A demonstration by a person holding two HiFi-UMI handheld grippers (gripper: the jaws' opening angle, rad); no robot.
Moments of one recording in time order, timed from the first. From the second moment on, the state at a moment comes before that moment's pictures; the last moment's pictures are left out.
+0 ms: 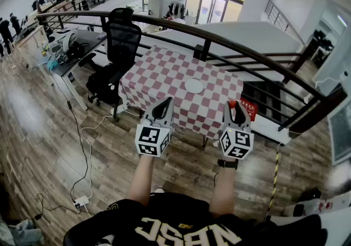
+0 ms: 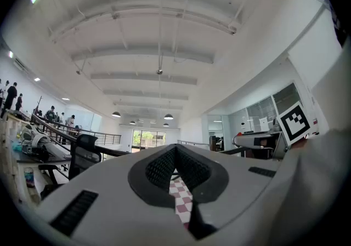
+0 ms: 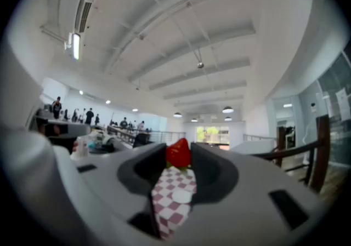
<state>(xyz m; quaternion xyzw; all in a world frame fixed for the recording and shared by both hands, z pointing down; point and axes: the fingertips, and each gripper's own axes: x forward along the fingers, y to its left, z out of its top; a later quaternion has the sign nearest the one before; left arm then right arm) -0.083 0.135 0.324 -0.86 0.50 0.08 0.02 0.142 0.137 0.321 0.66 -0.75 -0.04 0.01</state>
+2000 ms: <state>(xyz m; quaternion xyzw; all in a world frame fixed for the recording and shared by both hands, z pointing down) -0.022 -0.055 0.411 -0.85 0.52 0.01 -0.06 0.163 -0.091 0.420 0.59 -0.80 0.09 -0.02</state>
